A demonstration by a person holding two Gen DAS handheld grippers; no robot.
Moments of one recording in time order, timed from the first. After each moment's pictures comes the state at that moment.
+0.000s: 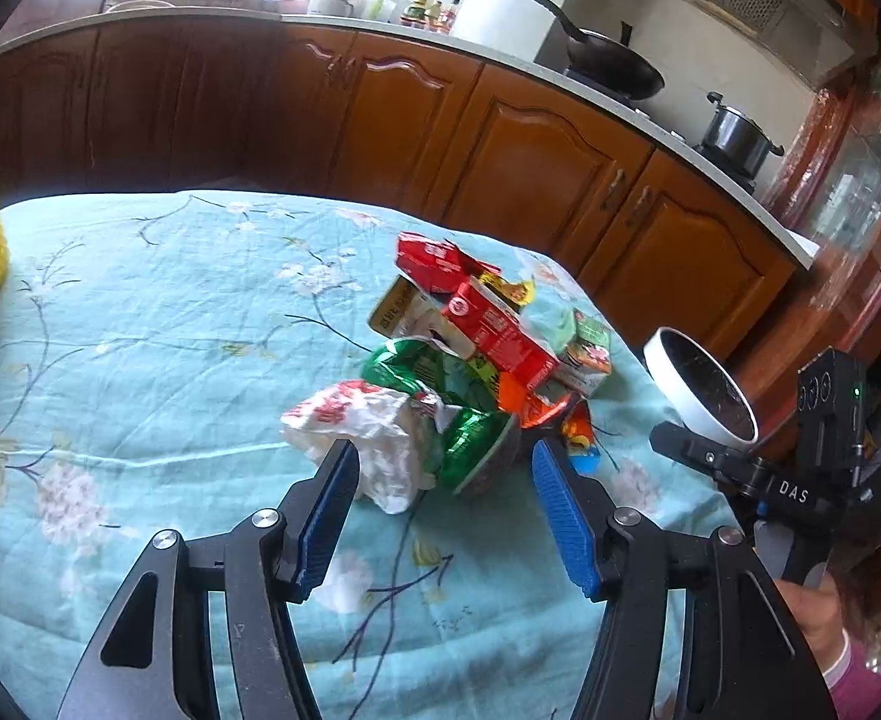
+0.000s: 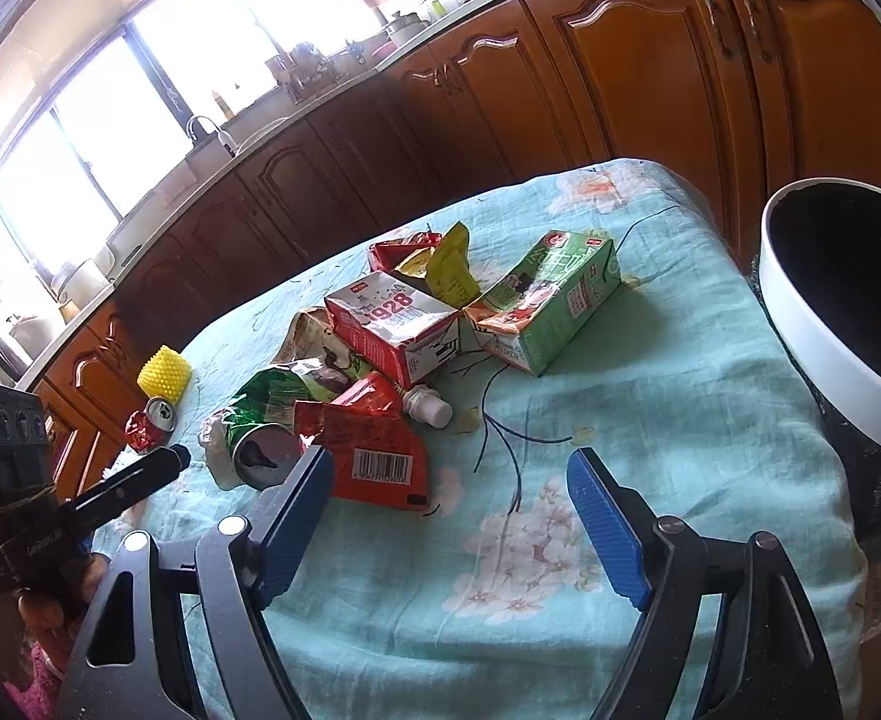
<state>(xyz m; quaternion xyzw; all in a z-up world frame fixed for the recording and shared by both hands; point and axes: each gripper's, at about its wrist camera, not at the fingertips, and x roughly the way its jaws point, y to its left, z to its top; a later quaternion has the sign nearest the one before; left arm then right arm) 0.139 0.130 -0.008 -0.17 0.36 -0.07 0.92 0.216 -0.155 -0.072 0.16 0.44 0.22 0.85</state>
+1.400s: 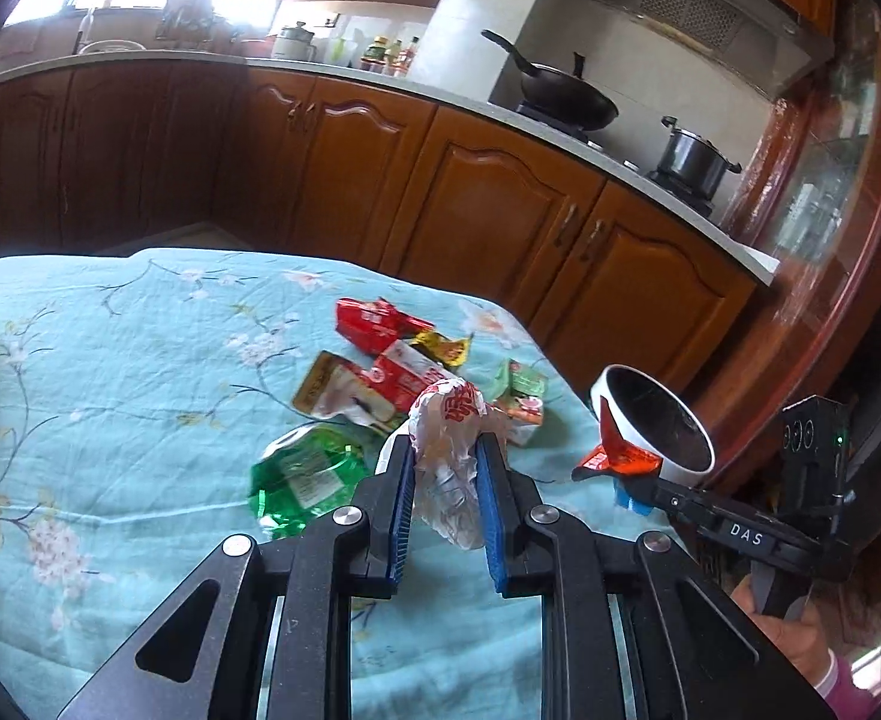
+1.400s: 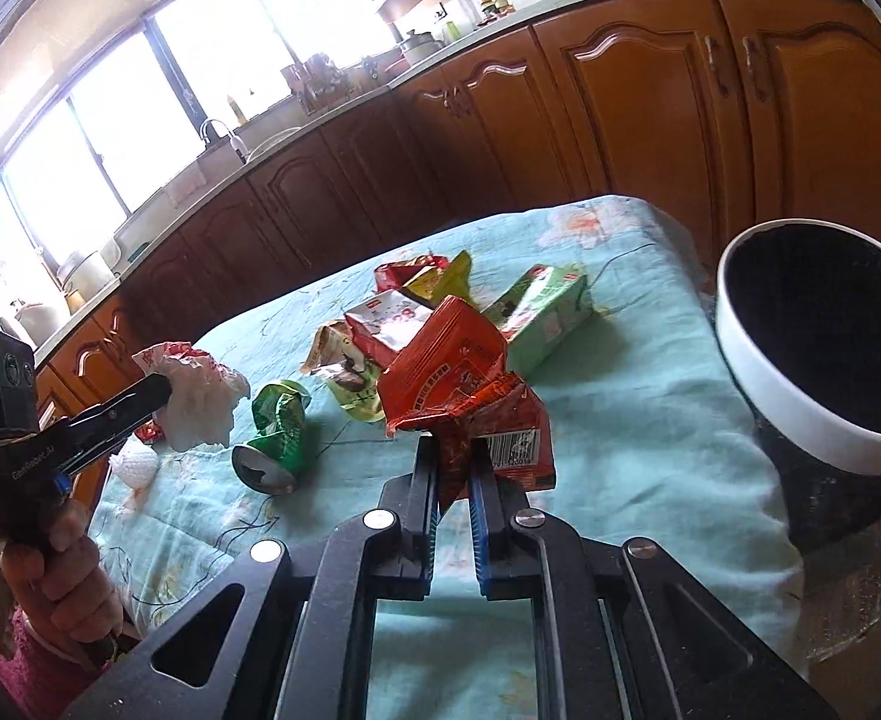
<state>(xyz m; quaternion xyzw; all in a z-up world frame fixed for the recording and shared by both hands) 0.133 0.102 0.019 -0.16 0.31 -0.13 0.93 0.190 -0.186 -0.043 0.14 0.42 0.21 0.87</state>
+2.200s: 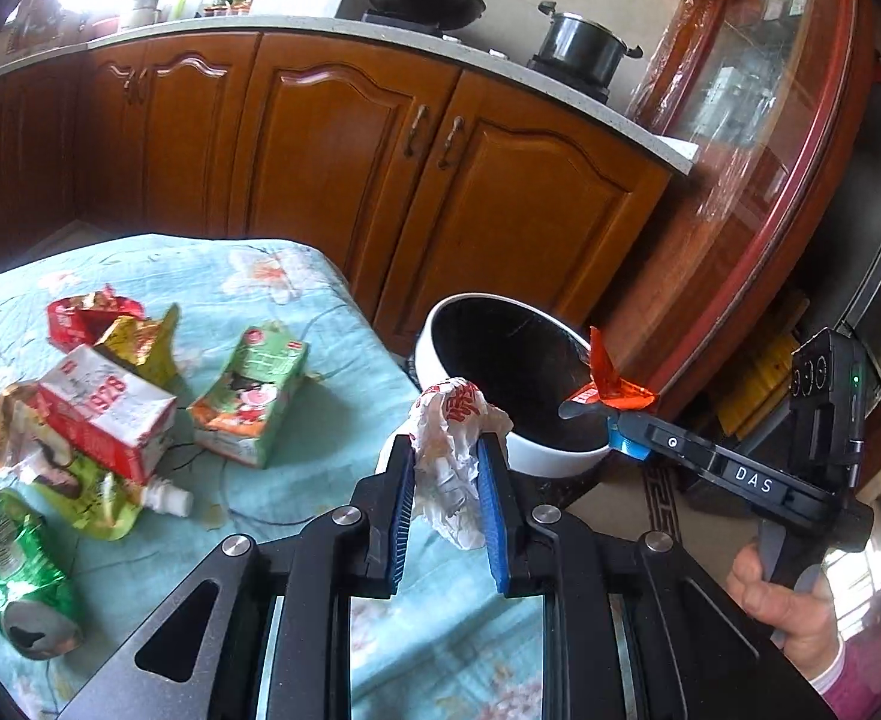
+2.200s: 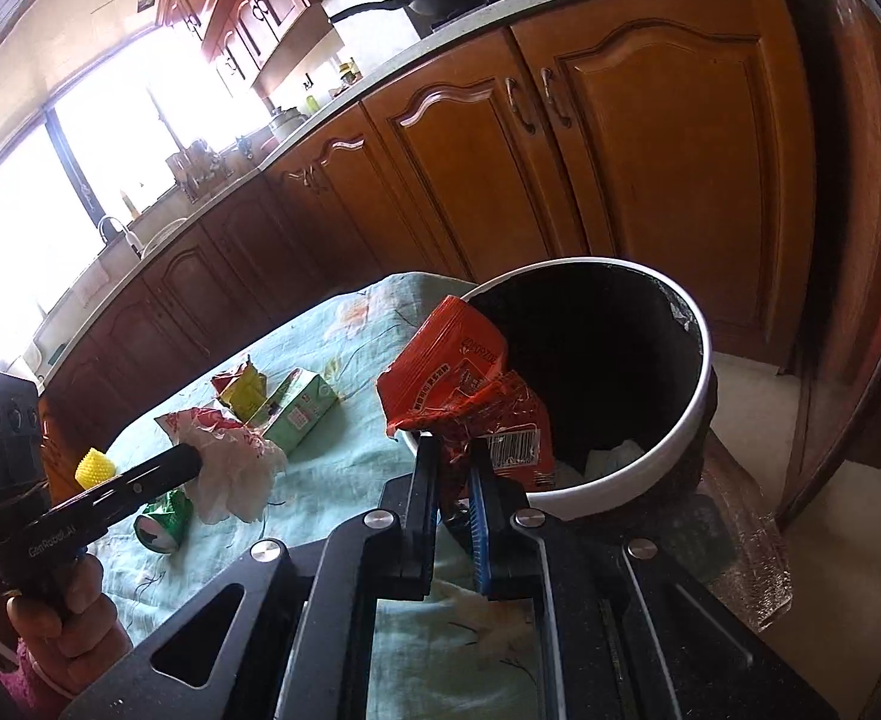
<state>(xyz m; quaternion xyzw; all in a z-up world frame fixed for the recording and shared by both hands) 0.253 -0.064 -0.002 -0.10 0.37 -0.24 0.89 0.194 -0.334 -0.035 0.18 0.39 0.08 0.90</state>
